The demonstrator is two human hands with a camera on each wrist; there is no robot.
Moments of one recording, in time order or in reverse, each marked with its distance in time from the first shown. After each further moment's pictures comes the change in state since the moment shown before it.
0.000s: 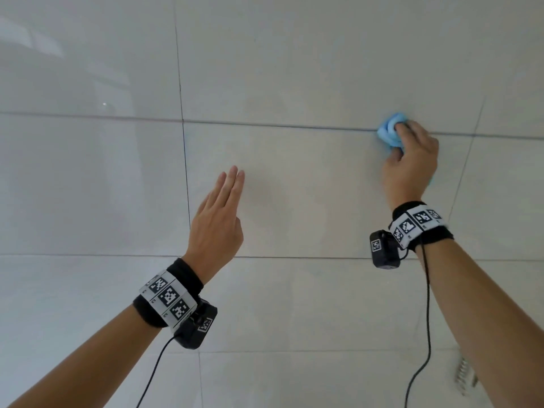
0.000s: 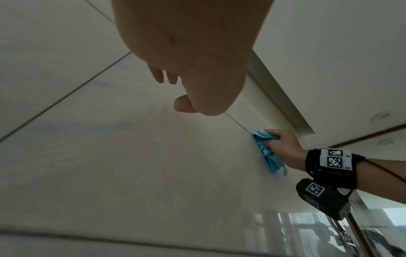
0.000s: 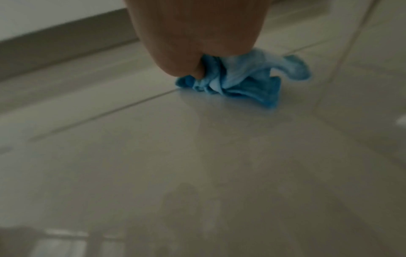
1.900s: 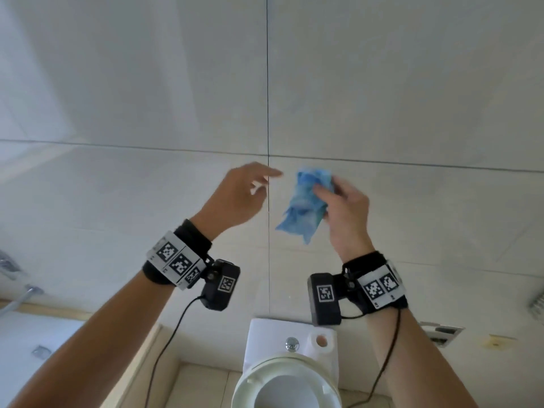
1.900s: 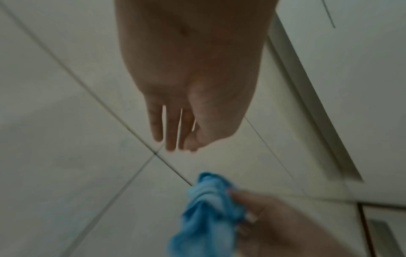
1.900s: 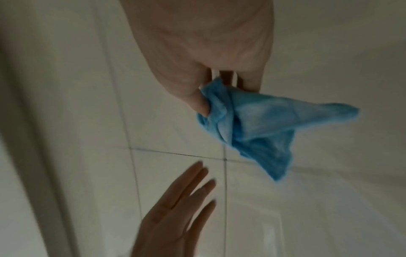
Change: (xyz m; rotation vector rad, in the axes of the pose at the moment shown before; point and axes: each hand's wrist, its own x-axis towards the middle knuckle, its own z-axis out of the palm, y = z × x) left_hand -0.137 -0.087 -0.037 -0.464 -0.354 -0.221; right_hand -0.305 -0.204 -0.003 0.905 -0.622 1.138
